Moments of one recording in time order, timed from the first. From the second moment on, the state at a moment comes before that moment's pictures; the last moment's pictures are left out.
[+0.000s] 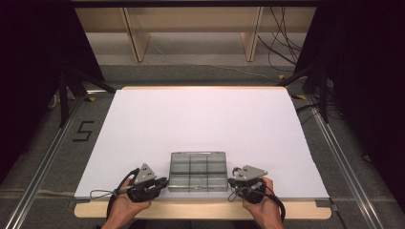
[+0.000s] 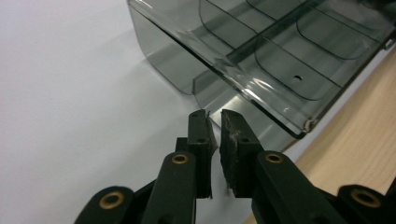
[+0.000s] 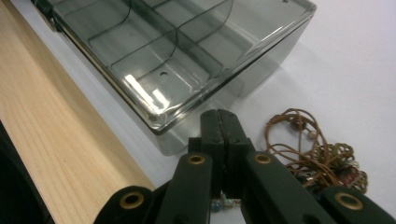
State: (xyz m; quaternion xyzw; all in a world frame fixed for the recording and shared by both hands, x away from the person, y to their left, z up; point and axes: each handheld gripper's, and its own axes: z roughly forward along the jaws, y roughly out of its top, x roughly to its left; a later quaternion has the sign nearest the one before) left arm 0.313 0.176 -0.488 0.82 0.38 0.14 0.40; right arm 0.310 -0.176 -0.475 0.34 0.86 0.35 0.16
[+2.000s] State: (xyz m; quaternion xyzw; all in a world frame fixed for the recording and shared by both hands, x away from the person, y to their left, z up) left arm 0.275 0.192 -0.473 0.80 0.38 0.12 0.45; right arm 0.291 -0.194 -0.475 0.32 0.84 0.43 0.11
